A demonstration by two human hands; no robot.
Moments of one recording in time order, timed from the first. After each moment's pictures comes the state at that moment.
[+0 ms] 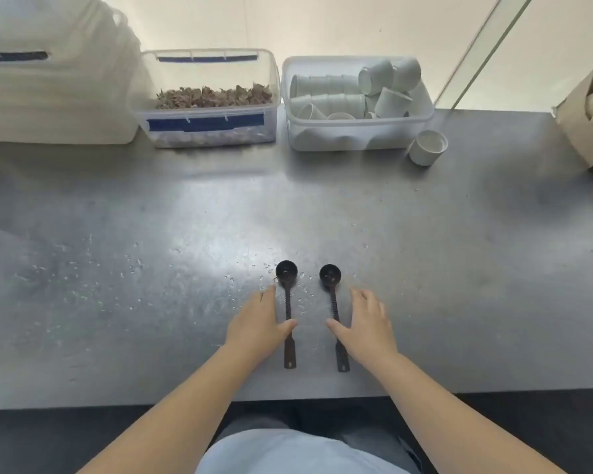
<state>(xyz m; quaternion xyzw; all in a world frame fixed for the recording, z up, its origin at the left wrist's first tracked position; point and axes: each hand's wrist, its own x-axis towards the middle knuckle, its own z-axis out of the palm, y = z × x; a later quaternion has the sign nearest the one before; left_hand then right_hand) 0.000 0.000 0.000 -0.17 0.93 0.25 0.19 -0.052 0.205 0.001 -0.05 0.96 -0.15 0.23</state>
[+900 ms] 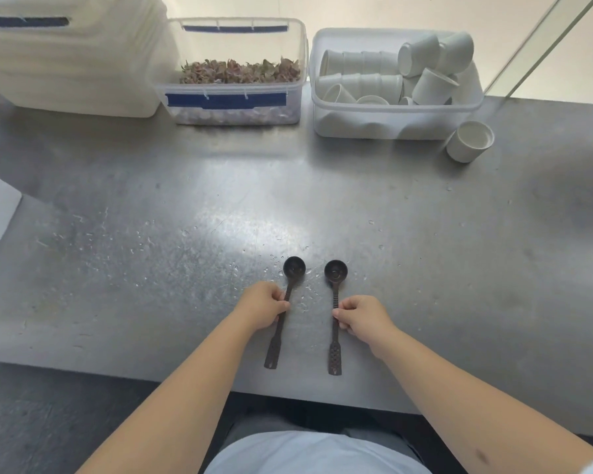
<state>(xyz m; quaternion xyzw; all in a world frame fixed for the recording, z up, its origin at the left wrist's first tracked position) -0.038 -0.007 -0.015 -0.32 0.79 0.45 0.26 -0.104 0.200 -0.021 0.08 0.80 -0.42 0.41</state>
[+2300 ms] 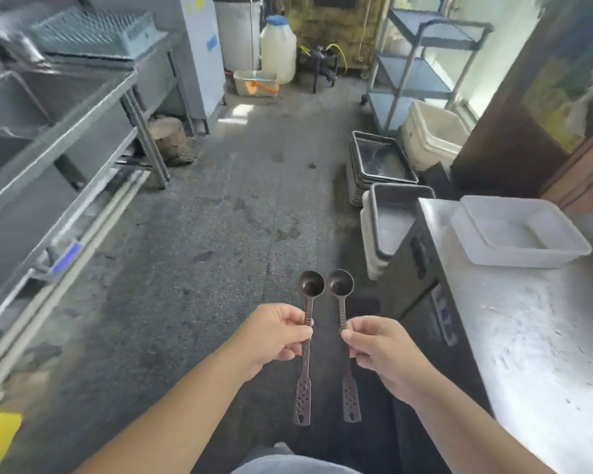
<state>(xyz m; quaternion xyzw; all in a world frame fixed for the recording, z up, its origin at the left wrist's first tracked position) 0.603 -0.022 0.148 -0.67 0.31 0.58 -0.36 0.405 -0.086 0.144 -0.52 0.46 -0.17 0.69</state>
